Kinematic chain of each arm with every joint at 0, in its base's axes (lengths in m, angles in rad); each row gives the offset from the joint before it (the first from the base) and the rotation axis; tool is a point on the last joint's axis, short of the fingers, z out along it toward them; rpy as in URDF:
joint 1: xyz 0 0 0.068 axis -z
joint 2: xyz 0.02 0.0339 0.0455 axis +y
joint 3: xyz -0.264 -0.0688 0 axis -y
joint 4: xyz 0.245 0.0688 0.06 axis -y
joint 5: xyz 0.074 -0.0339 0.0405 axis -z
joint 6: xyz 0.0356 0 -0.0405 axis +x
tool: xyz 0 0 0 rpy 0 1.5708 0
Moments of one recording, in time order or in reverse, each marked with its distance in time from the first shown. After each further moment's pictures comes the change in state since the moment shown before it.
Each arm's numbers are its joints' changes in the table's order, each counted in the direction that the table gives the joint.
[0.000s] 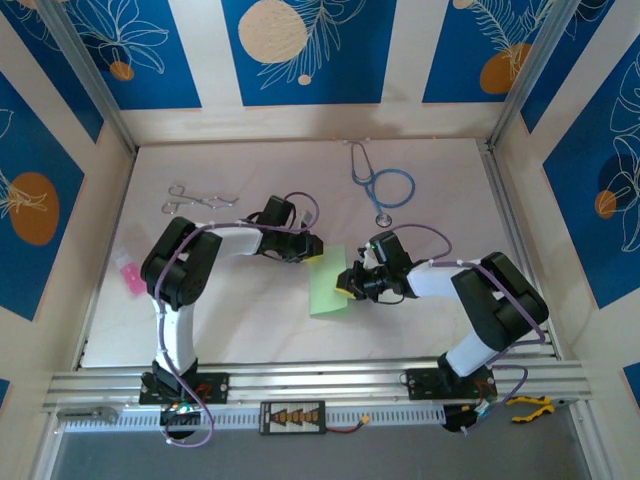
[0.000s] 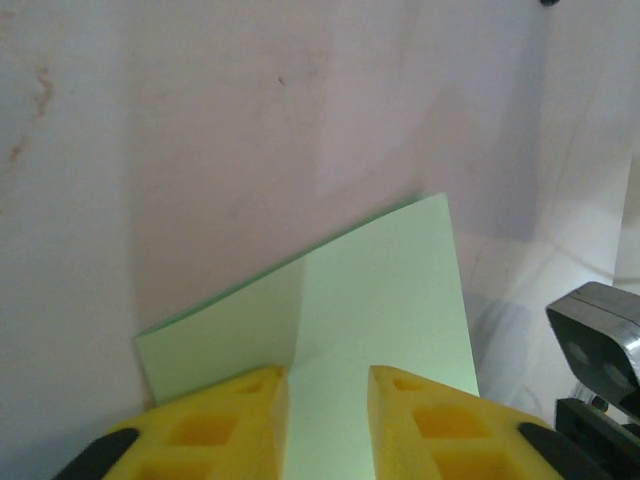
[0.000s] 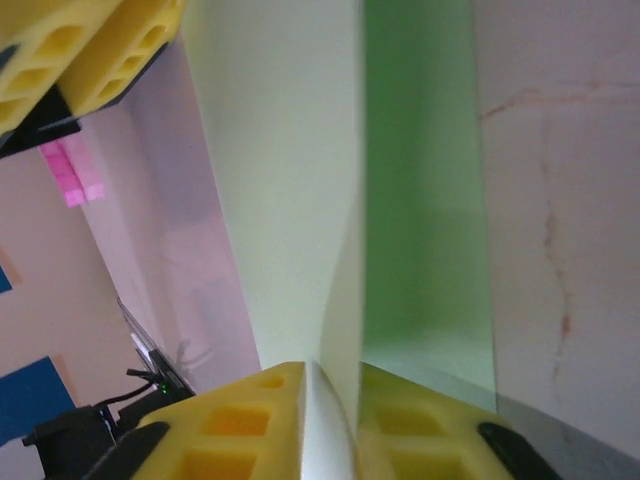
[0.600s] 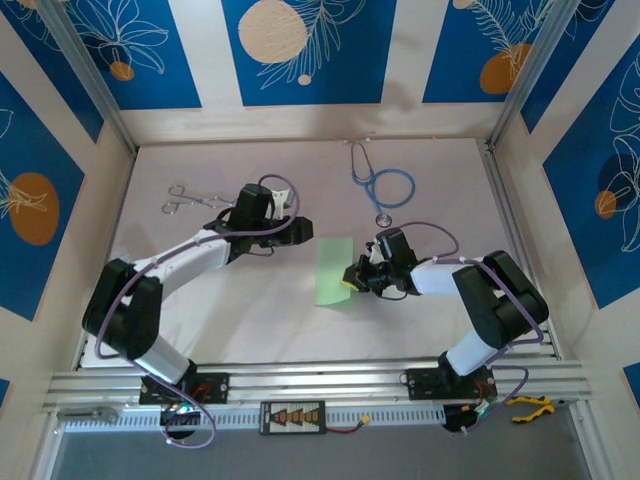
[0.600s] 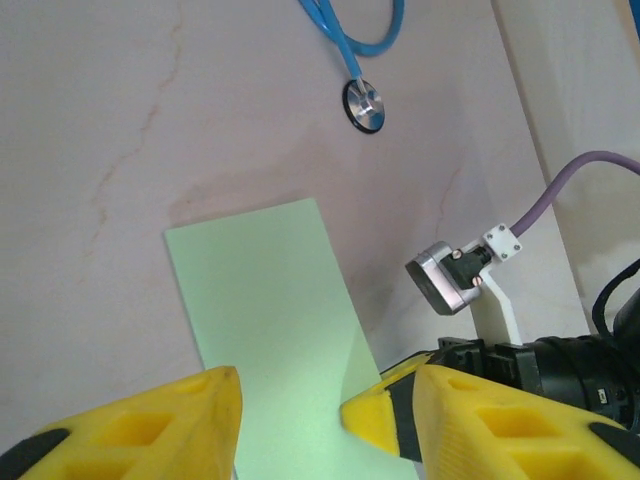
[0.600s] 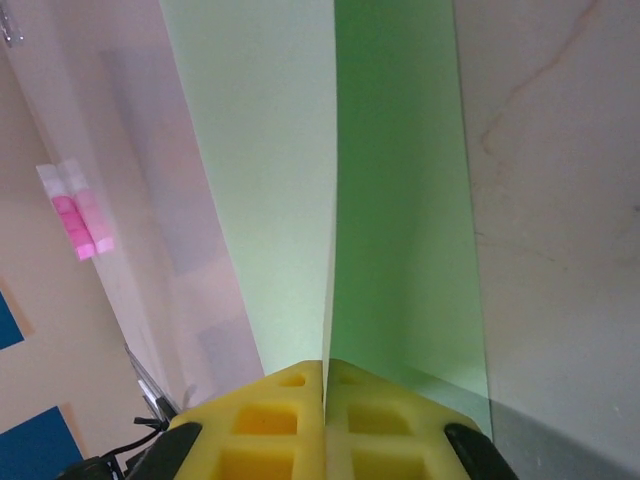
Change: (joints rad) left arm 0.001 -0.442 -0.142 -0.040 -0.197 0.079; right arm 0.051 0.006 0.000 0.031 0.039 0.016
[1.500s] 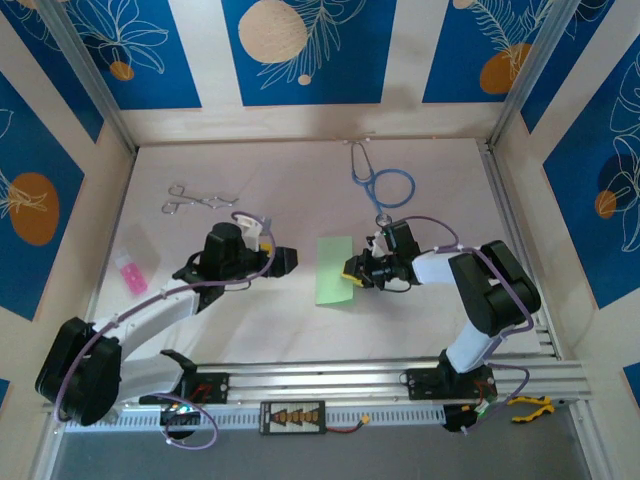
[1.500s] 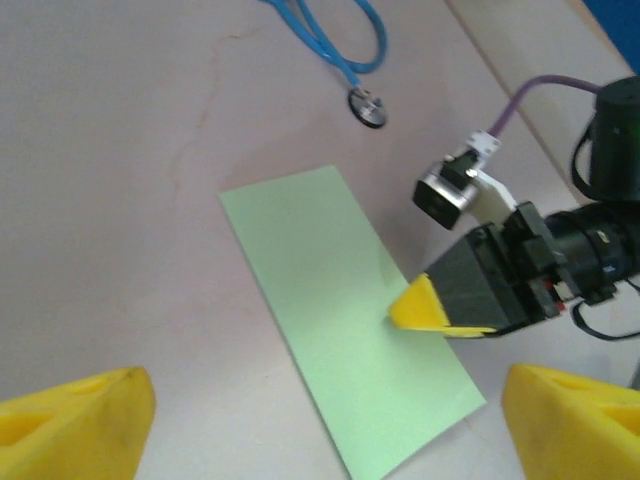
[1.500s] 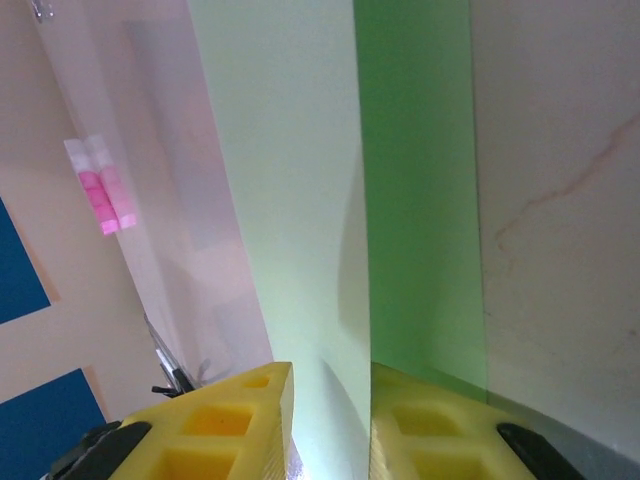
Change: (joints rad) left arm -0.011 -0.352 -0.412 0.239 -0.060 0.117; right arm 0.086 0.083 0.068 -0.029 -0.141 -0.114
